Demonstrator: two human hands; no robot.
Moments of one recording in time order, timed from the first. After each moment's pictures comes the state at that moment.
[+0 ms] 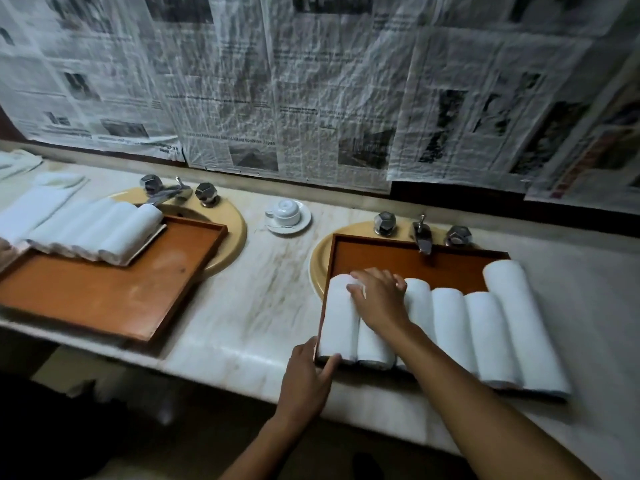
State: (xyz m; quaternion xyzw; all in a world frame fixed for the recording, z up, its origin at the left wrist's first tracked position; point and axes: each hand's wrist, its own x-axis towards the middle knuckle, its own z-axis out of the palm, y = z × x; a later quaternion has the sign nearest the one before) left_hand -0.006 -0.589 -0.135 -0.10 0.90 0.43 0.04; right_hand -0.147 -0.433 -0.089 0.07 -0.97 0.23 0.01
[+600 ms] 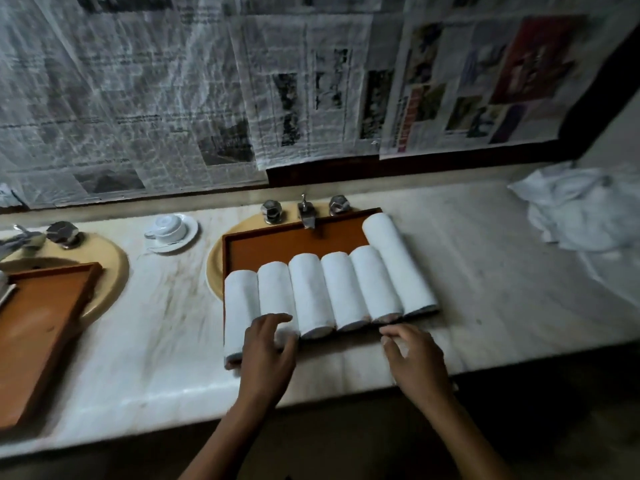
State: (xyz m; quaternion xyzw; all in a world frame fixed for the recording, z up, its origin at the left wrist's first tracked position) left_hand 0.000 -0.508 -0.087 0.08 0.90 0.43 -0.02; right_hand 0.067 -0.250 -0.115 -0.17 -0.91 0.34 0.14
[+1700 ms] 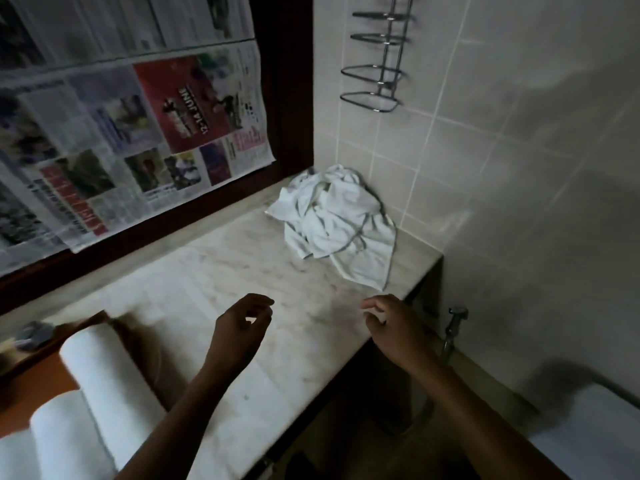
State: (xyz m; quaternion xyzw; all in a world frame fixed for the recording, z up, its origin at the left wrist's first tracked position) left_hand -0.023 -0.011 -0.048 0.34 0.80 0.47 0.14; right_hand 0.194 0.187 -0.070 -0.37 -0.84 0.33 0.20
